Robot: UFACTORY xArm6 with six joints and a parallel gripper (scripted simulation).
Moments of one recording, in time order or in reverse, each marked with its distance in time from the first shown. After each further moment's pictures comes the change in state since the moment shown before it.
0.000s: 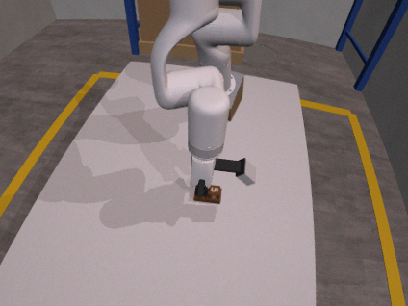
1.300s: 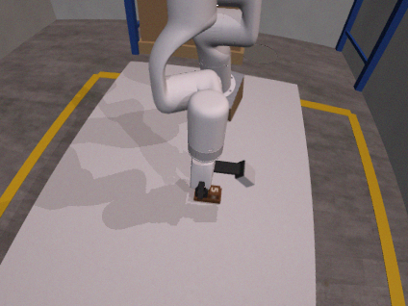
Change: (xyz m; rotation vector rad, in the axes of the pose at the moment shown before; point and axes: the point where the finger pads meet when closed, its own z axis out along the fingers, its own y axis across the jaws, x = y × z) arm 0.000 0.000 0.008 0.001 0.002 0.000
